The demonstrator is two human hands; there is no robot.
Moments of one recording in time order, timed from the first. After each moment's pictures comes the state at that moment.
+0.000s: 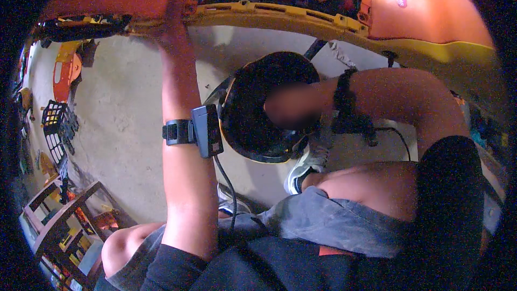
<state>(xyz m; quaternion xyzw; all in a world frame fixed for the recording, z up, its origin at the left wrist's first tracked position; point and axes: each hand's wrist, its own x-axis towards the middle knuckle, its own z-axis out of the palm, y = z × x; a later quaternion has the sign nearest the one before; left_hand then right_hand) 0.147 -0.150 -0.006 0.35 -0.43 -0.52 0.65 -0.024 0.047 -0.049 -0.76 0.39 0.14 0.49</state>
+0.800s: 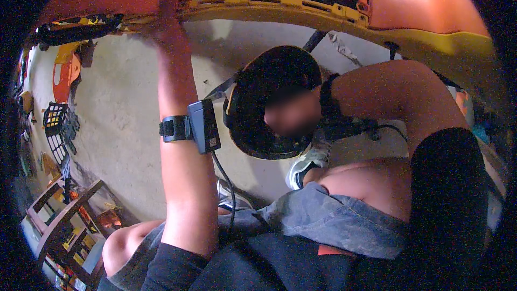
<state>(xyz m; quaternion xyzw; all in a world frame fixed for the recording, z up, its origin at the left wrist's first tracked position) 0.141 -0.137 -0.004 0.30 -0.45 -0.48 0.69 -0.025 0.091 -0.091 -0.59 0.41 0.04 0.69</state>
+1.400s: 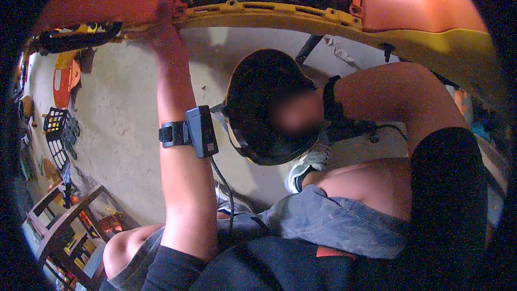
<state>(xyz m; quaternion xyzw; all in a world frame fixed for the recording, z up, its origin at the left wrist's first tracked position) 0.139 -0.128 0.007 0.39 -0.45 -0.50 0.63 -0.030 0.074 -0.063 -0.86 0.19 0.25 0.41</state>
